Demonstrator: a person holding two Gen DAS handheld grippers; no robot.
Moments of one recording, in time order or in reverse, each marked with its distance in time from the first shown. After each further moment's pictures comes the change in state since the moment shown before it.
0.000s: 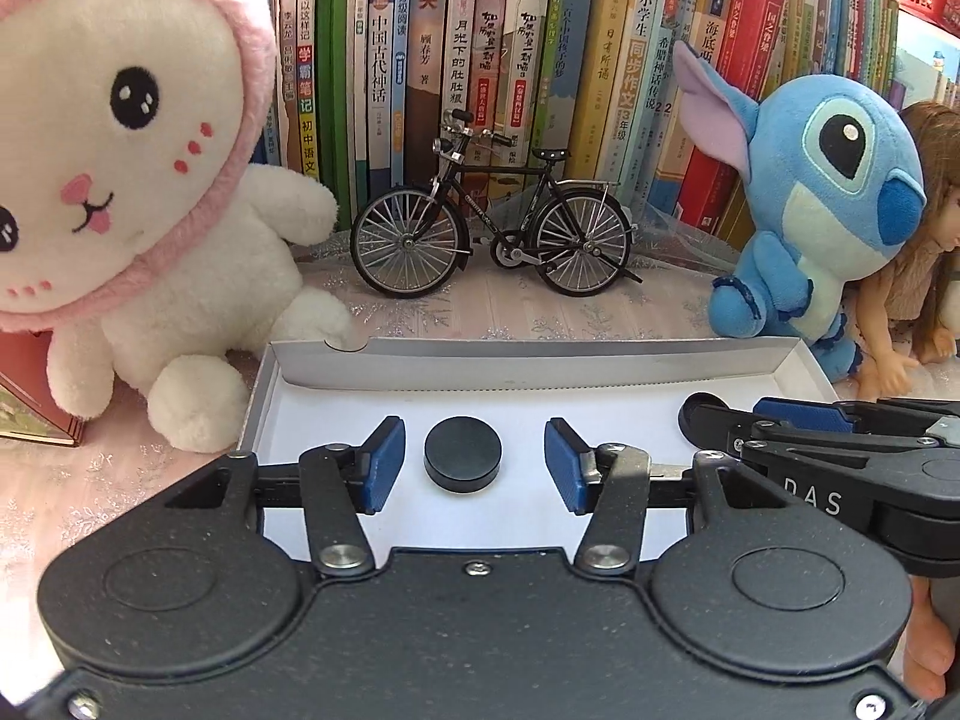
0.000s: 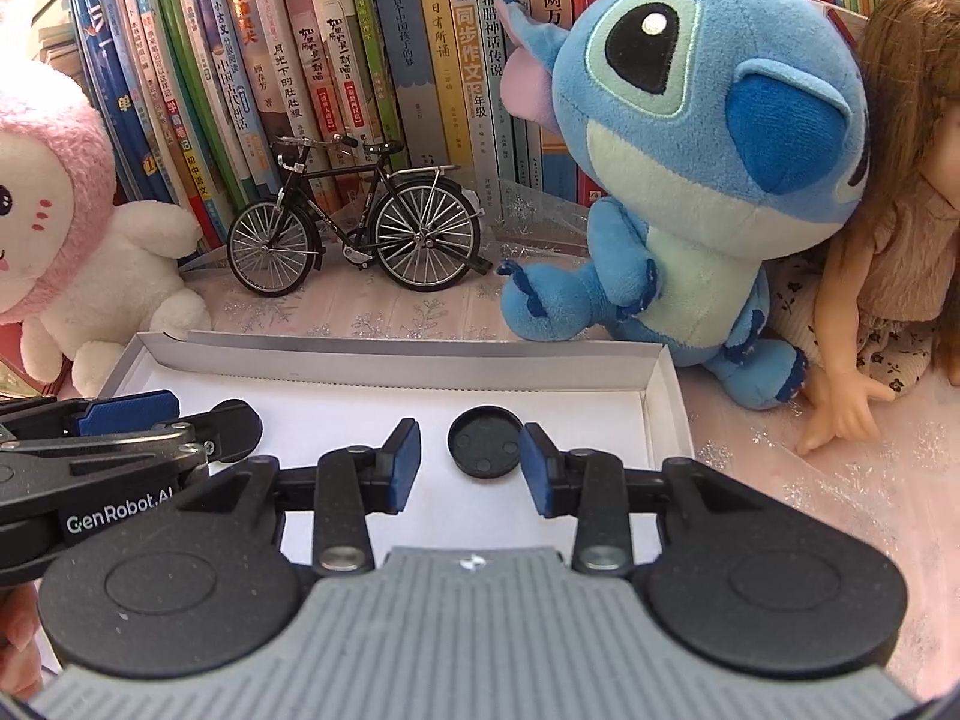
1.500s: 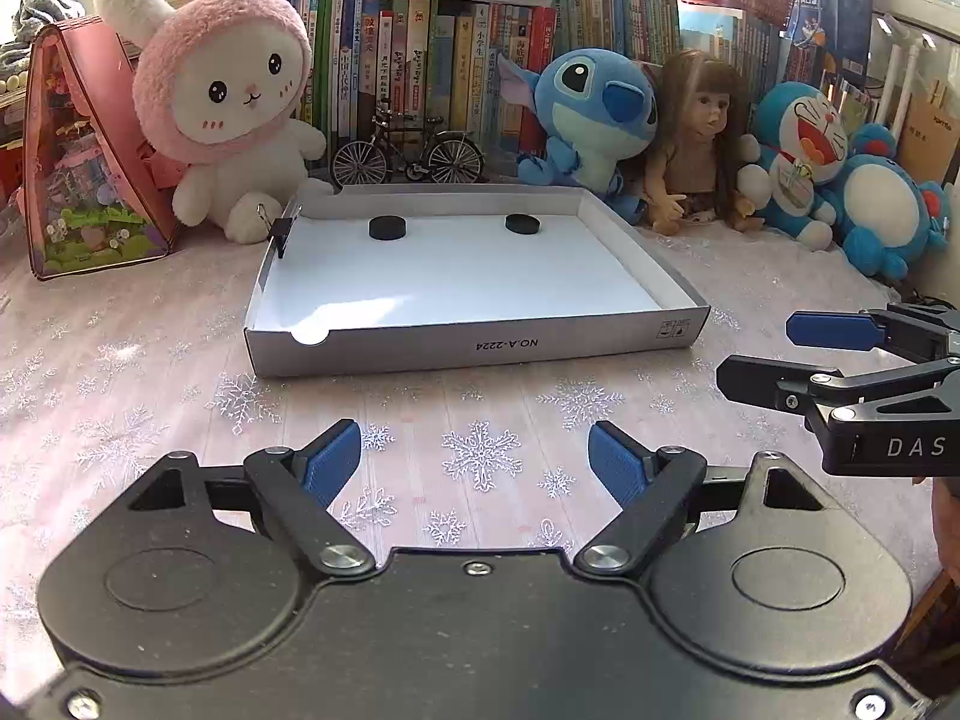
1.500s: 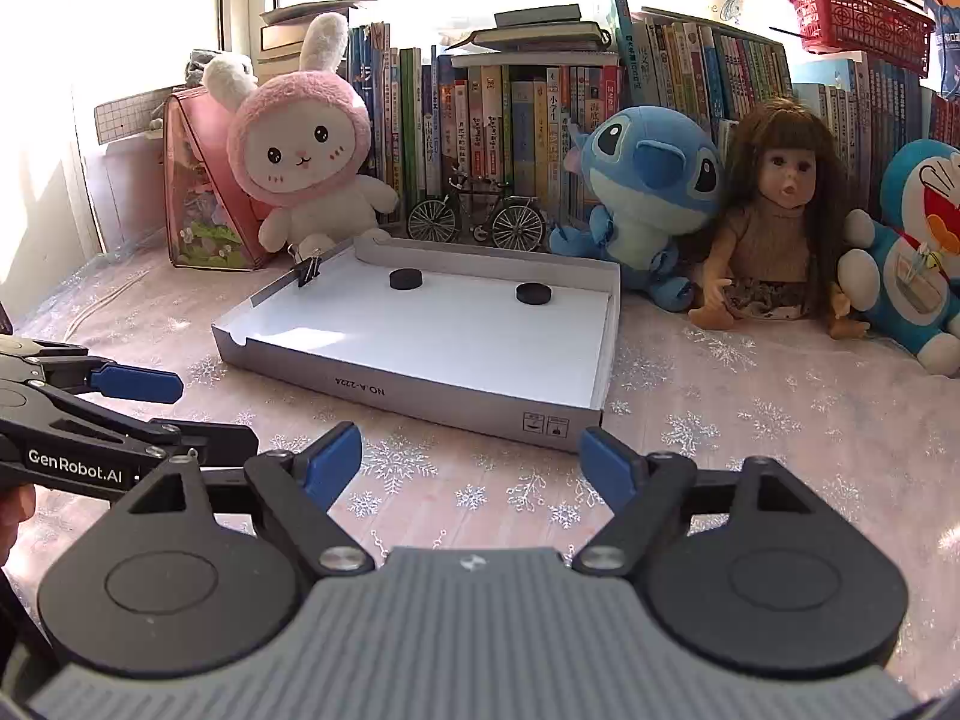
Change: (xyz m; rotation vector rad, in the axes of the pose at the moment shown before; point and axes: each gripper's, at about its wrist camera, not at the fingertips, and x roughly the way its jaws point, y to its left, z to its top) left arm -0.200 -0.010 -0.214 0.086 -0.140 -0.103; right arm -0.205 -0.020 -0.196 -0.198 -0.270 0.130
